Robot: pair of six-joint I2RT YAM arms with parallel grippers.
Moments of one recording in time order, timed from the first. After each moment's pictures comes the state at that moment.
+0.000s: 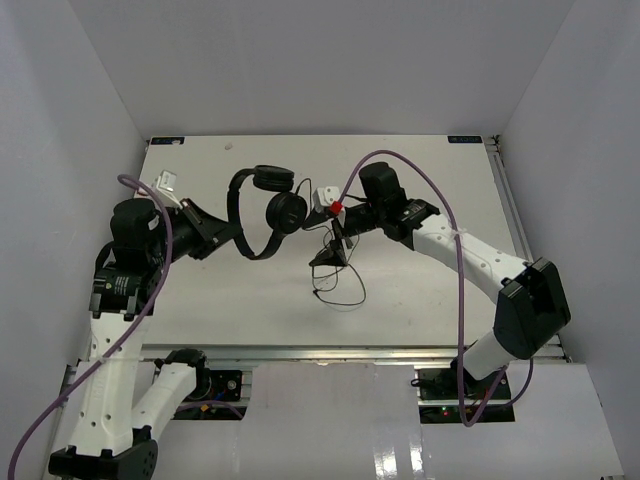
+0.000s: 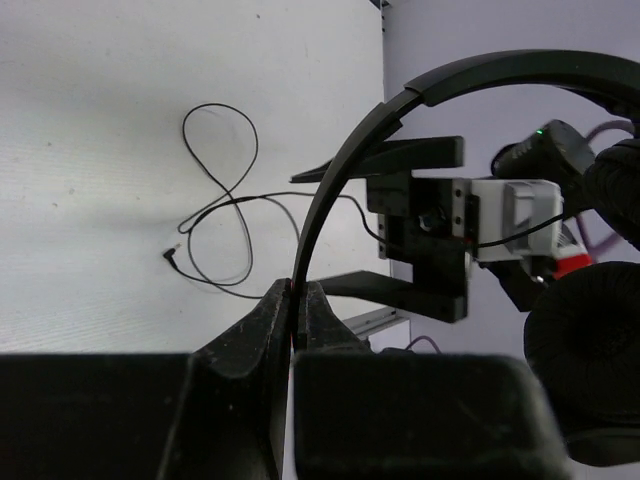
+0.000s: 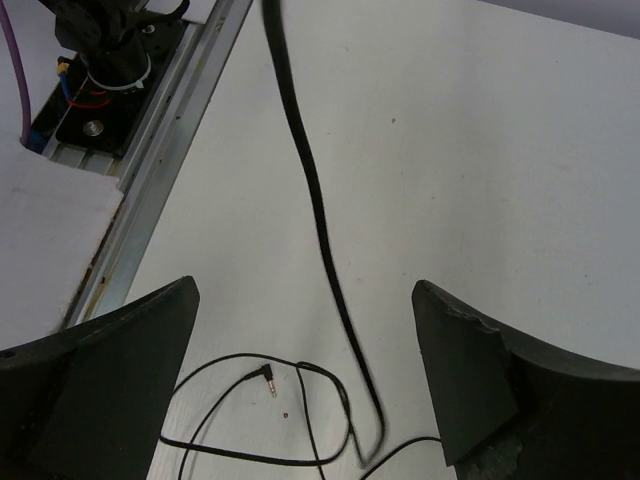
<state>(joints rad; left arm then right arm) -0.09 0.80 1.13 -0.73 0.48 -0.80 0.68 1.54 1.23 -0.22 -1.03 -0.62</state>
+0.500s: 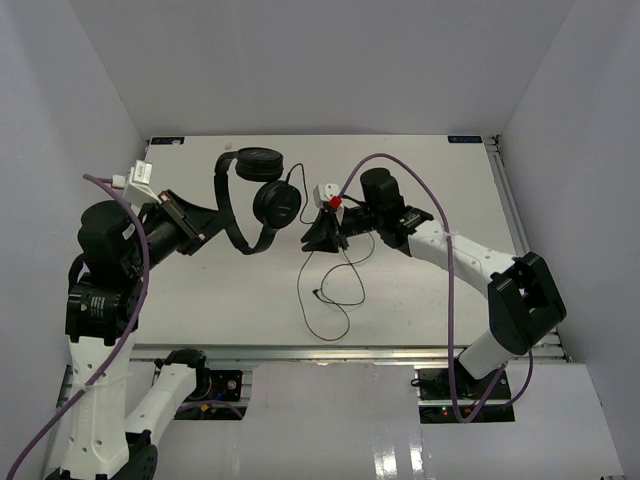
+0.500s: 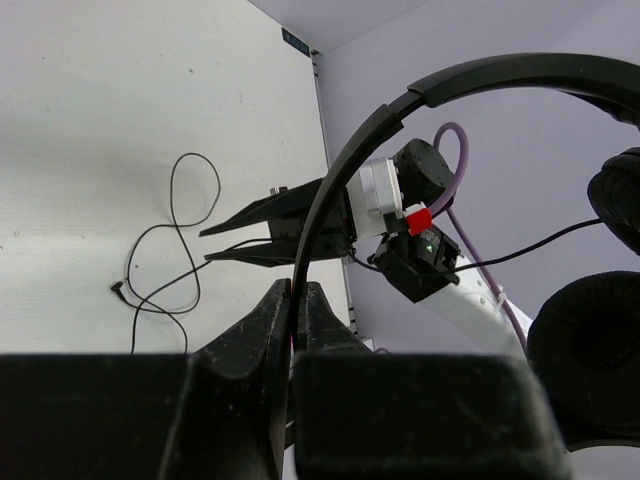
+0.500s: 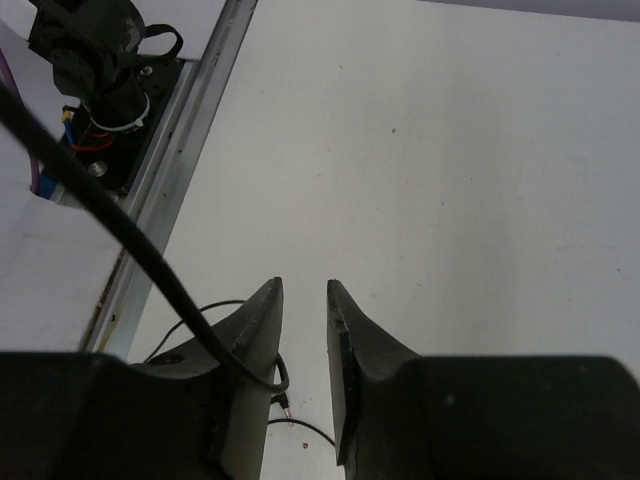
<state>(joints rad) -0.09 0.78 1.32 -0.77 0.48 -0.86 0.68 1.57 1.12 0.07 -1.04 -0.38</state>
